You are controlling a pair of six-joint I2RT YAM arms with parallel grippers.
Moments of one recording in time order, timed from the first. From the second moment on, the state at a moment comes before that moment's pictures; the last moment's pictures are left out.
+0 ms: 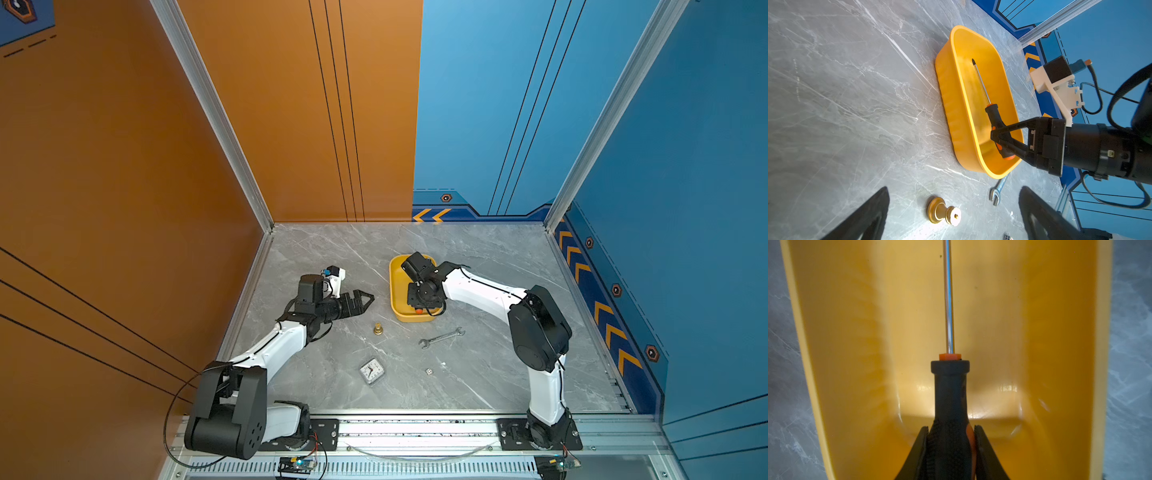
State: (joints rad) left arm -0.14 1.30 0.61 0.02 0.60 -0.47; right arm 0.71 2.00 1.54 -0.75 0.10 0.76
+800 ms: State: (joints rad) left arm -0.14 1.32 0.61 0.03 0.60 -0.47; right arm 0.67 2.11 1.56 -0.75 0.10 0.73
